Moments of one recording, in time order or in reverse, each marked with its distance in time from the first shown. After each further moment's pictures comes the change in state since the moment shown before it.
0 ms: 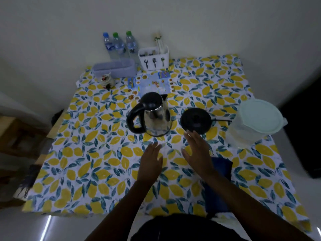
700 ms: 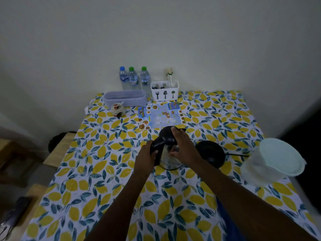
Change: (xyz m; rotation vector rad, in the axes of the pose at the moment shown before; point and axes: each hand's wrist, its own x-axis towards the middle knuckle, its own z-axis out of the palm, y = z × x) left_hand 0.125 -0.046 -0.110 -0.271 0.035 -0.139; right_hand 0.171 -0.085 0.020 0.045 -0.199 -0.078
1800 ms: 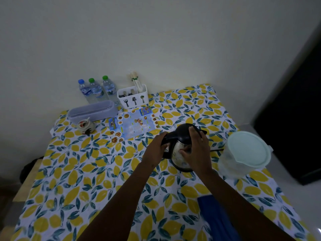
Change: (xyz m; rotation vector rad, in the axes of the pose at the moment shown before) left_hand 0.076 0.115 0.085 0.018 -0.269 0.310; right_hand -0.057 0.089 -0.071 -0.077 0.421 0.387
